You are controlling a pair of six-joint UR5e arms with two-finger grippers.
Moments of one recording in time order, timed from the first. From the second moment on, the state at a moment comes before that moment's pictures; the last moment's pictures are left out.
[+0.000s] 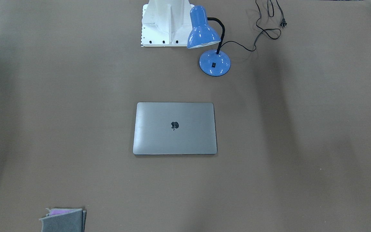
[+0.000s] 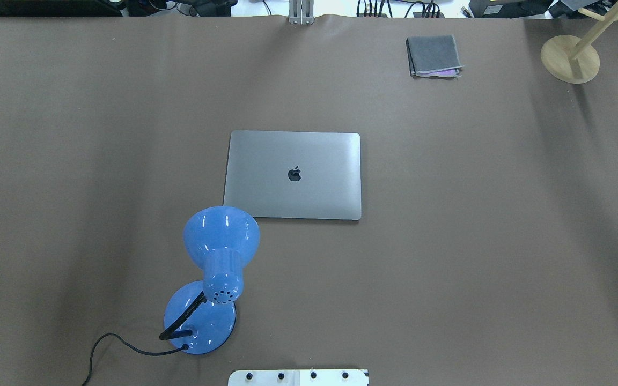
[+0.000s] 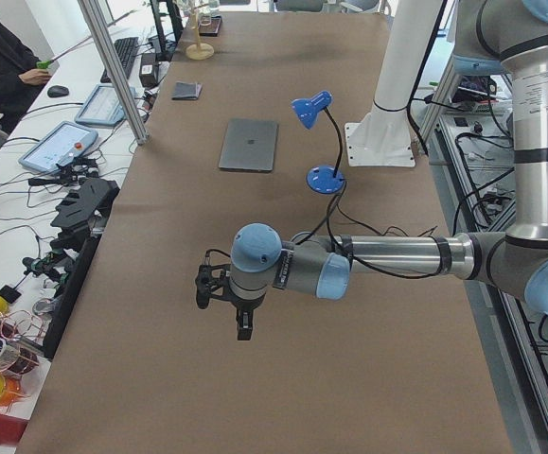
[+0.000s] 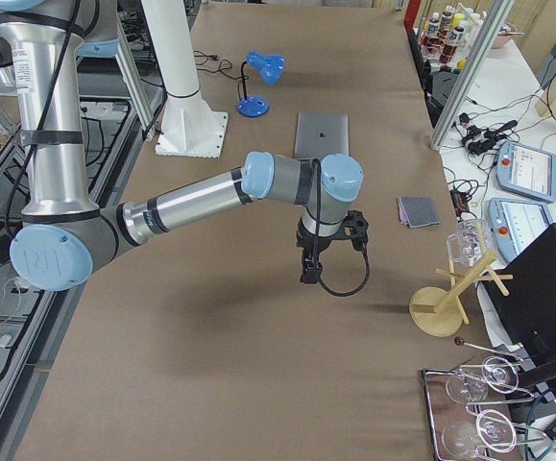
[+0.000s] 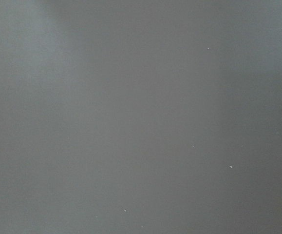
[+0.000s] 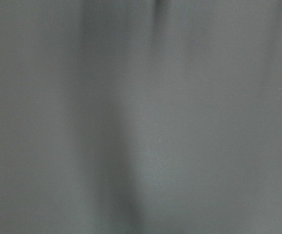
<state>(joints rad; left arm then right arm) -1.61 -1.51 -1.71 -1.64 -2.38 -0.21 1.55 -1.52 1.89 -2.10 2.35 -0.21</state>
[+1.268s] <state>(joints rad) -1.61 -1.58 -1.69 -1.47 -2.33 -0.14 1.60 -1.51 1.73 -1.95 2.32 -0.19</state>
